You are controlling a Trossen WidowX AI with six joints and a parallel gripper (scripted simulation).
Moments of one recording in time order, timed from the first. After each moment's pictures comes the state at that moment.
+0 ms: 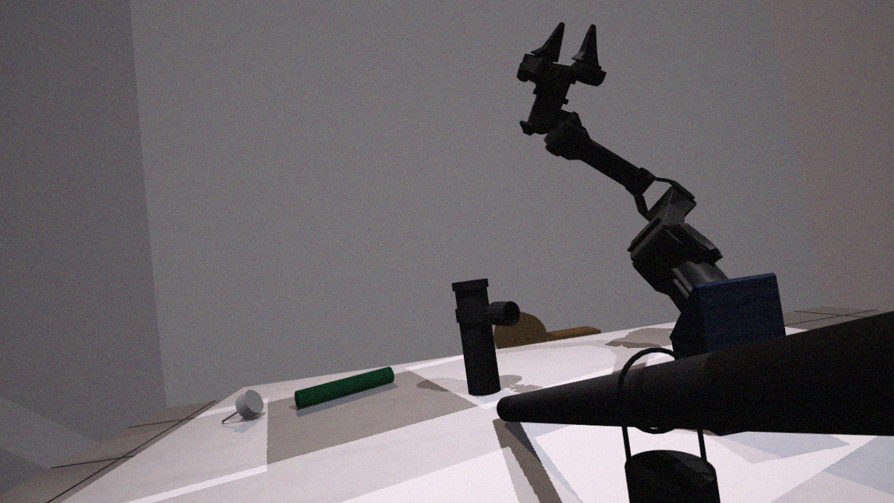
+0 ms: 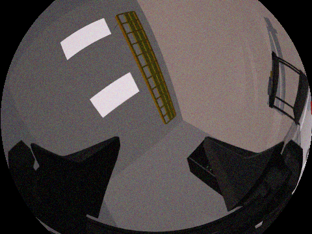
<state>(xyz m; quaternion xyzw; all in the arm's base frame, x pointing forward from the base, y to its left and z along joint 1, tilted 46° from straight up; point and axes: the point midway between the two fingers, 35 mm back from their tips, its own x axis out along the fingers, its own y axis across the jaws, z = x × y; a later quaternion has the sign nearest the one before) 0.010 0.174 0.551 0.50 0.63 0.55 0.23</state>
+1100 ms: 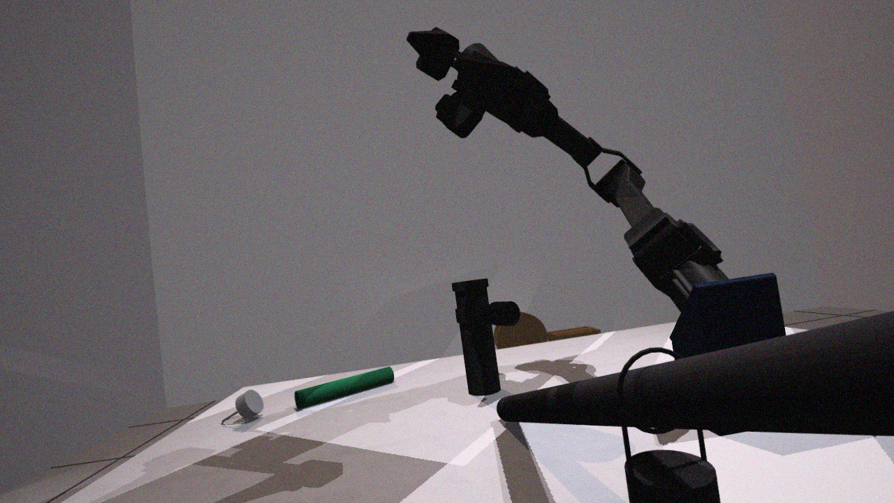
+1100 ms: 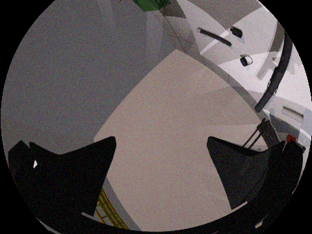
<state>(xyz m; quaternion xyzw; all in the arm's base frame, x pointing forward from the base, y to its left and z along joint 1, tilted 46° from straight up) 0.286 0.252 0.257 0.65 0.42 0.02 0.64</state>
